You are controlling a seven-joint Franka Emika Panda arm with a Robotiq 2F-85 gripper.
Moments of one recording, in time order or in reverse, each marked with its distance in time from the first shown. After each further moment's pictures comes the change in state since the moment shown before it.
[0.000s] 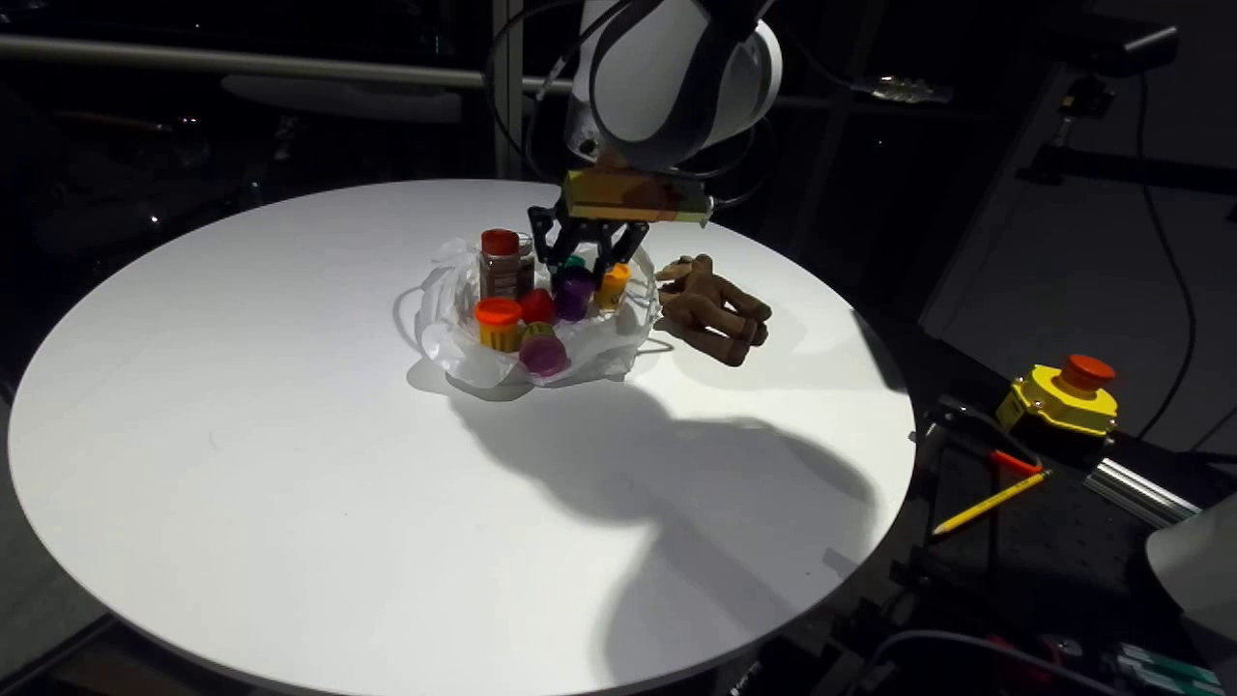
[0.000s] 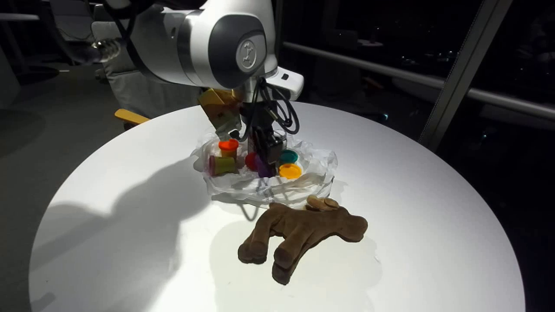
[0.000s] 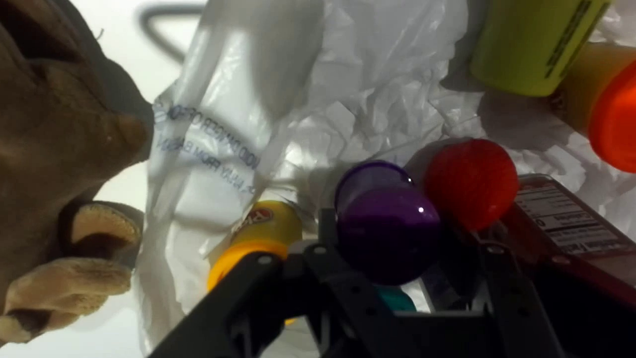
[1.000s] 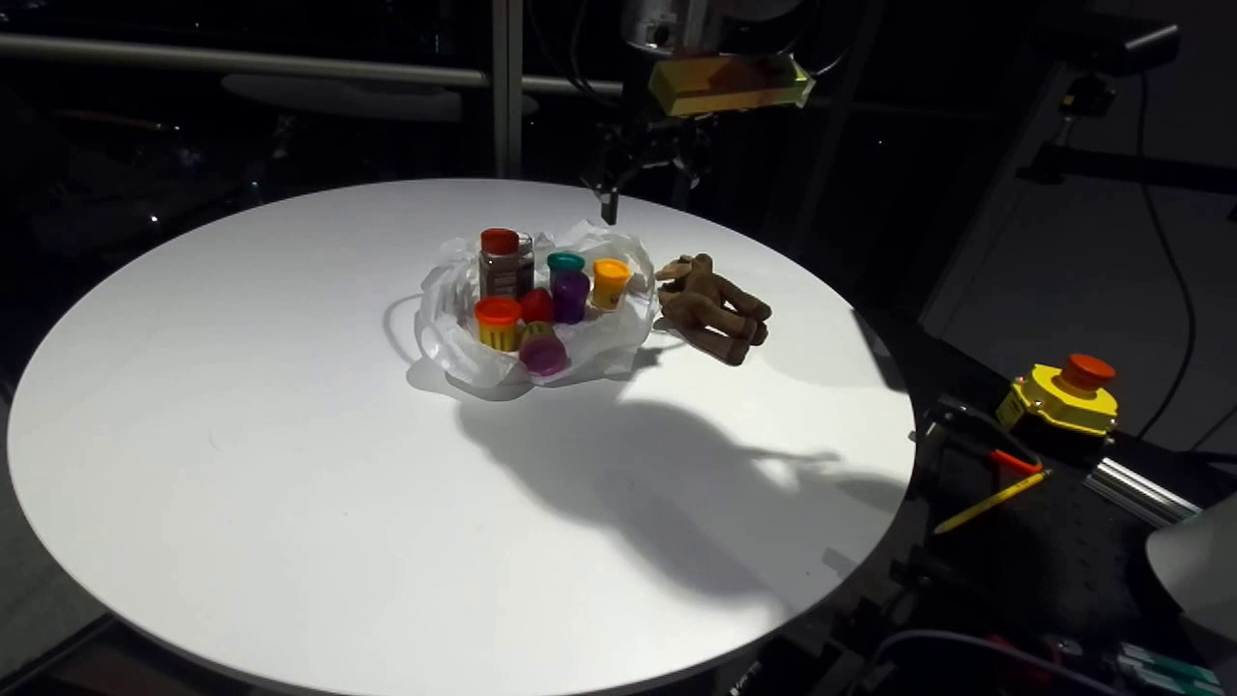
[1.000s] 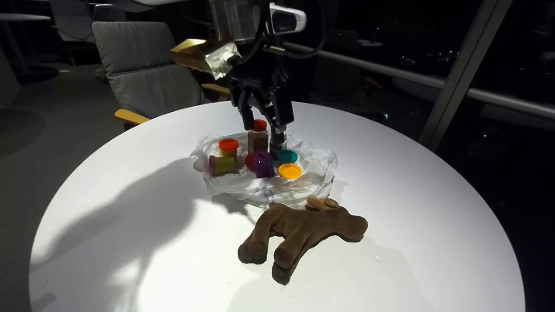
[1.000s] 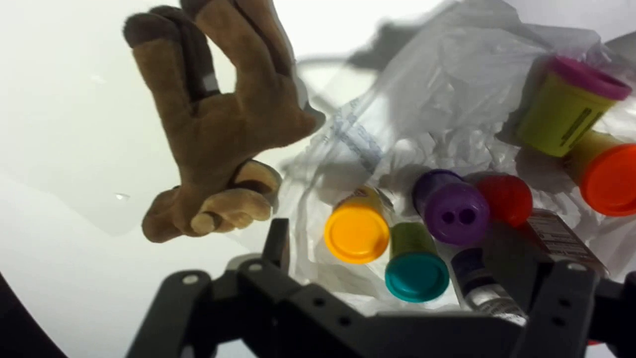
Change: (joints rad) arm 0.050 -0.321 -0.076 -0.165 -0.218 -0.268 -0.064
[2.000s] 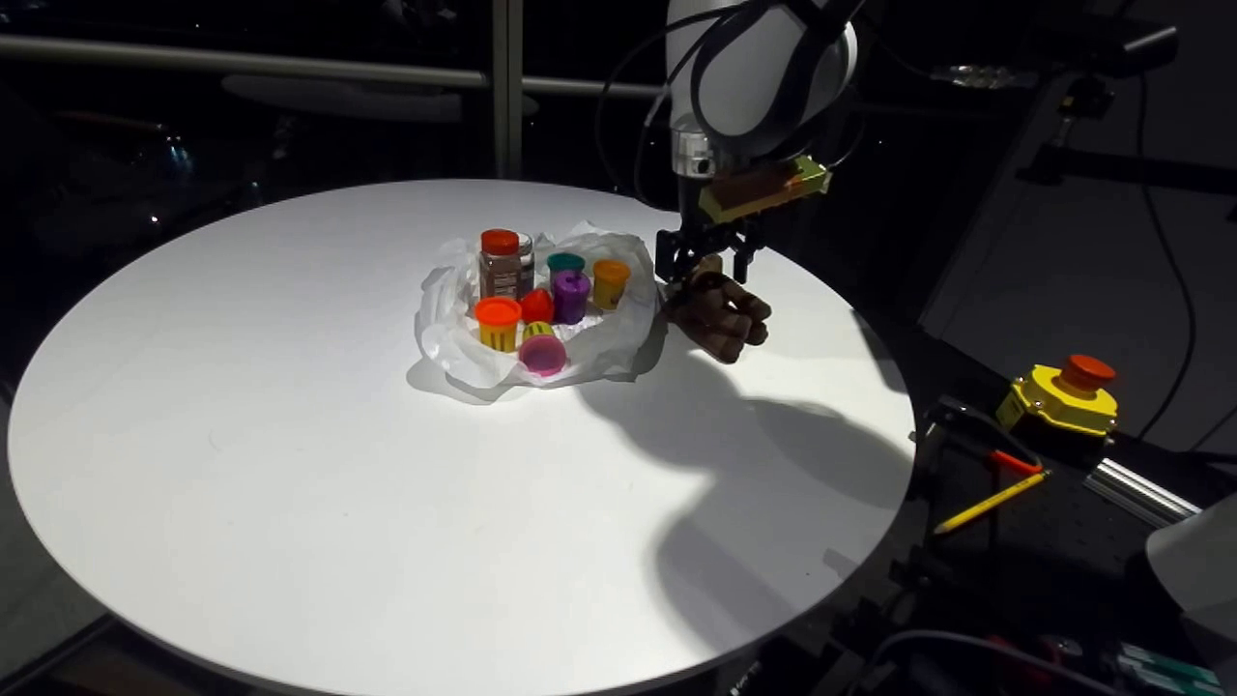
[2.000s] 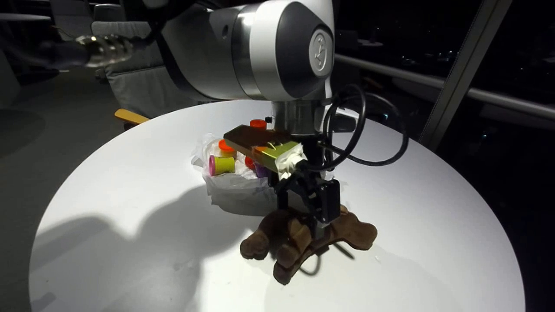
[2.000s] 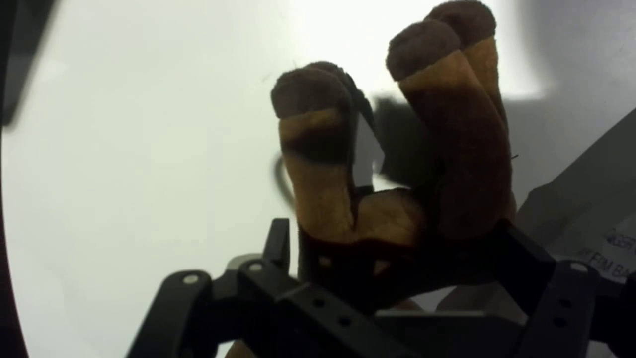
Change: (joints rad) arm -0.230 0.246 0.049 0.072 0.001 -0.044 -0.100
